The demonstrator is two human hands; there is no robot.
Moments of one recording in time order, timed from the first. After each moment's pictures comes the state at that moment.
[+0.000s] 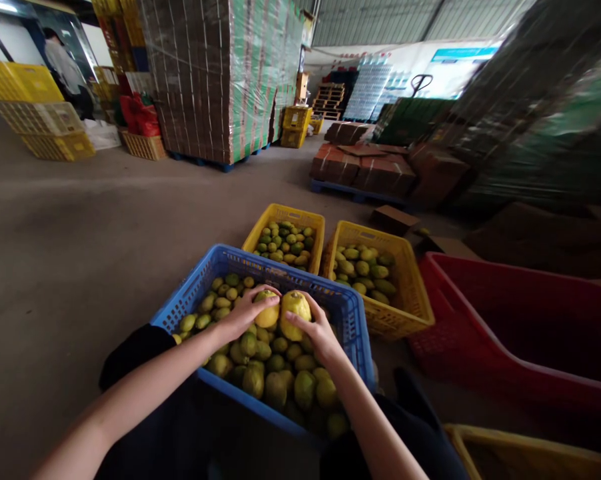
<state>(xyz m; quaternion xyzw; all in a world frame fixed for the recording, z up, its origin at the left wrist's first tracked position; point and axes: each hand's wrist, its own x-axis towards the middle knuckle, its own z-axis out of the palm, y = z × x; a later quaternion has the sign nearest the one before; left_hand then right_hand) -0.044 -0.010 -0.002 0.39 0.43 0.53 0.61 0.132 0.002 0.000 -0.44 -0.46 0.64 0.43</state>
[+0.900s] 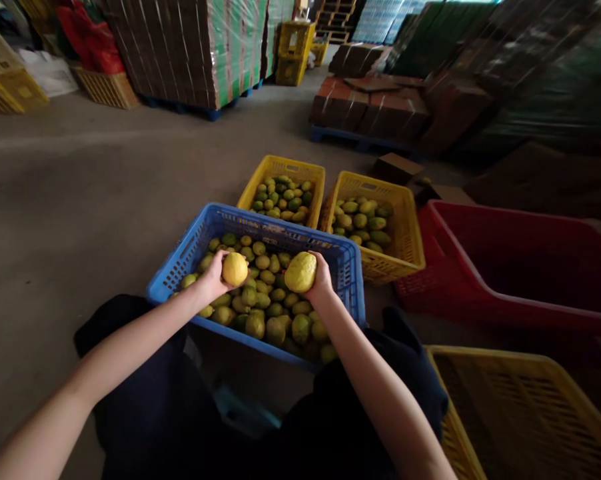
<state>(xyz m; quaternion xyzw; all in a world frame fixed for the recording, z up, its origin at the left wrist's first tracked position) -0.093 -0.016 -0.010 -0.05 0.52 0.49 0.70 0.120 0.028 -0.026 -0.50 -0.06 0.74 0.45</state>
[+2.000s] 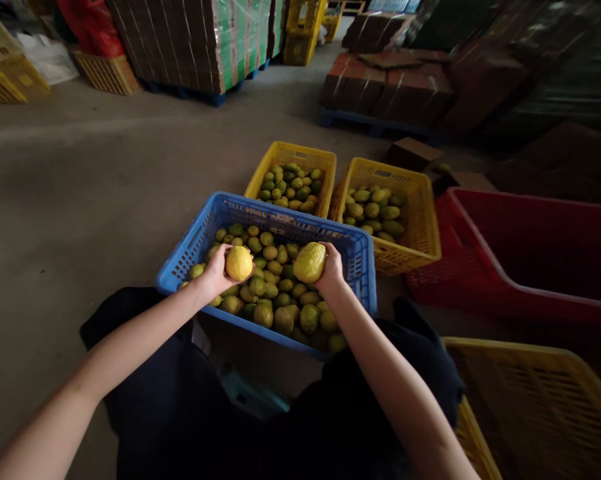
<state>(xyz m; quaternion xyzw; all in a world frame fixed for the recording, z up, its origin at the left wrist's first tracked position) -0.099 -0.030 -0.001 -0.06 0.53 0.49 0.70 0.116 0.033 -0.032 -0.52 -0.07 0.71 0.47</state>
